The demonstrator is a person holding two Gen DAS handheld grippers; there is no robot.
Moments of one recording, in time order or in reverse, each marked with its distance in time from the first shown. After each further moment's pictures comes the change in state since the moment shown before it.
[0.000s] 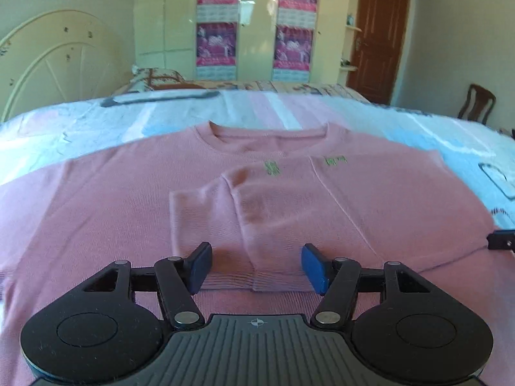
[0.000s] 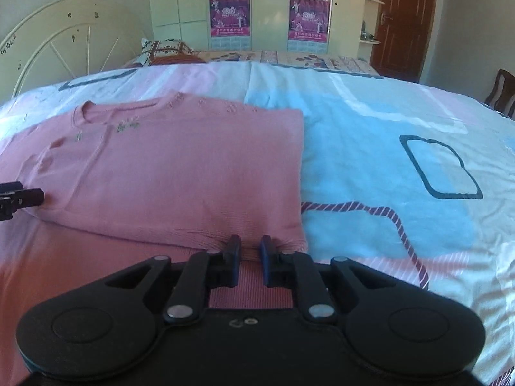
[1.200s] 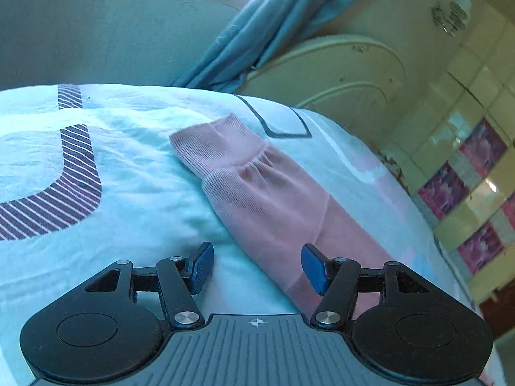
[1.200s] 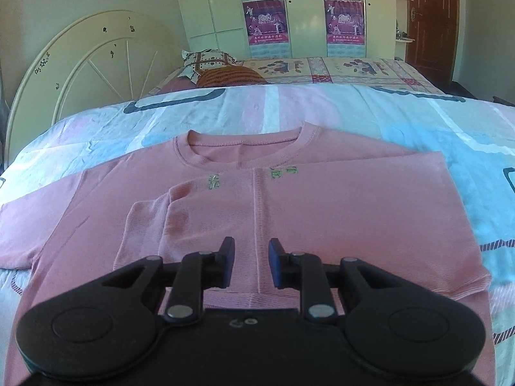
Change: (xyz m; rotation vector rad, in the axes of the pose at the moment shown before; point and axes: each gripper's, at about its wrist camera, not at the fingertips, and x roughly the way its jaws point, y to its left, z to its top) left arm -0.104 0.422 -0.110 -0.974 -0.212 0.467; right arm 0.010 0.155 0.051 0.034 -0.008 0.143
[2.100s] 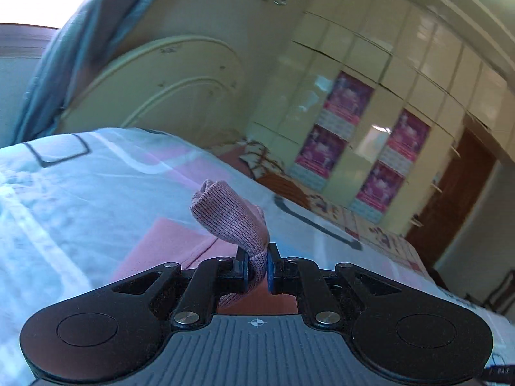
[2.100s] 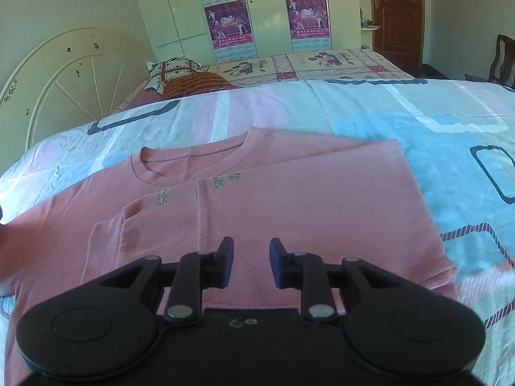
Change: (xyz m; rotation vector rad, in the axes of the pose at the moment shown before) left arm -0.028 -0.196 -0.088 0.438 -0.019 -0.431; right arm -0.008 -0.048 0.003 0.123 -0.009 -0.069
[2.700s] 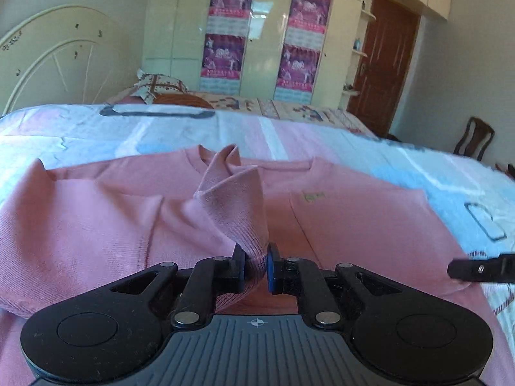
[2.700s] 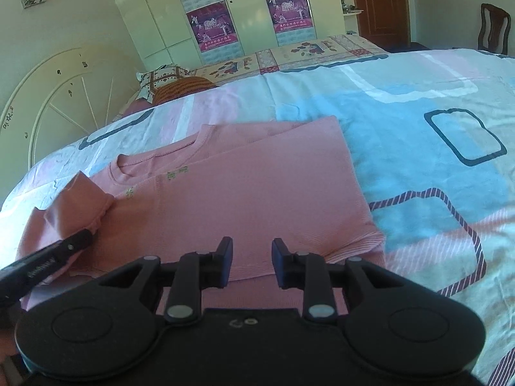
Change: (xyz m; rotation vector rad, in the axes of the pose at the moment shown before) left arm -0.007 -0.258 -0.130 0.412 0.316 -0.144; right arm -0.031 -0.079 -0.015 0.104 0.018 0.047
